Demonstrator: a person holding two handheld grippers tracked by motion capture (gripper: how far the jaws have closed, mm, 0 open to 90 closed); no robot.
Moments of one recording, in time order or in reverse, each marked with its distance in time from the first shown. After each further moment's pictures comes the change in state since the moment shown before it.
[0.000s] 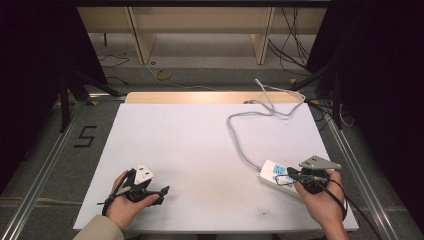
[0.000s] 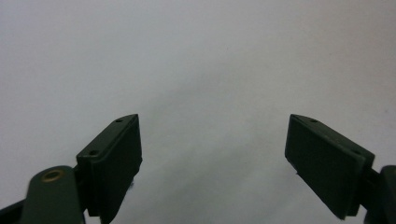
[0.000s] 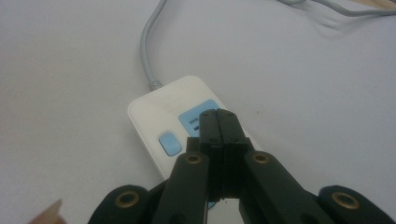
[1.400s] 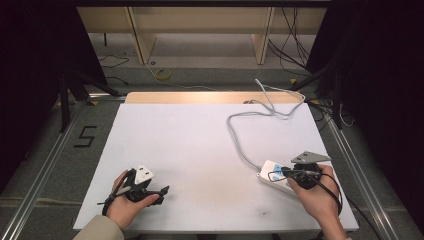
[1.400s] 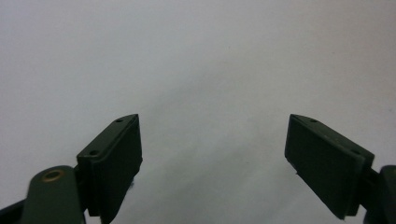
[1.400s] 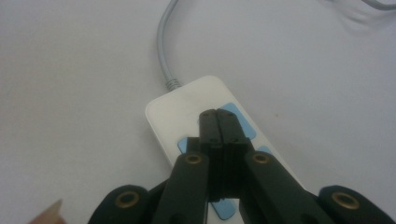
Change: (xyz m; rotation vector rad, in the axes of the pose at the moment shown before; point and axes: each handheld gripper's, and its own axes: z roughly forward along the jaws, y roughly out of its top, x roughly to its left) left arm 0.001 0.000 0.001 0.005 0.005 0.002; right arm 0.009 0.017 0.007 0.083 0.039 -0.029
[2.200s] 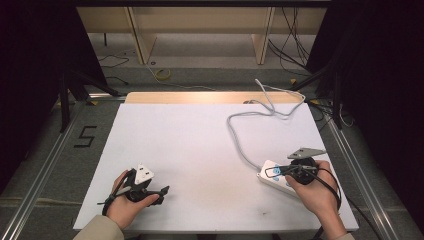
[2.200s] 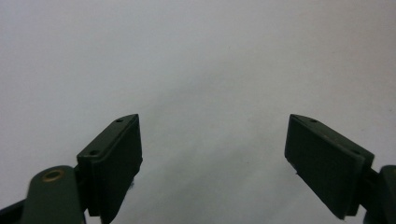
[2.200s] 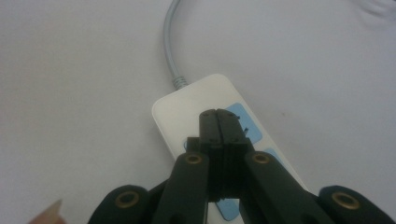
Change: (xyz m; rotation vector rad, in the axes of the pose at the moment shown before) left arm 0.000 0.000 0.000 0.001 0.000 0.002; right arm 0.000 0.013 0.002 0.070 0.023 -0.013
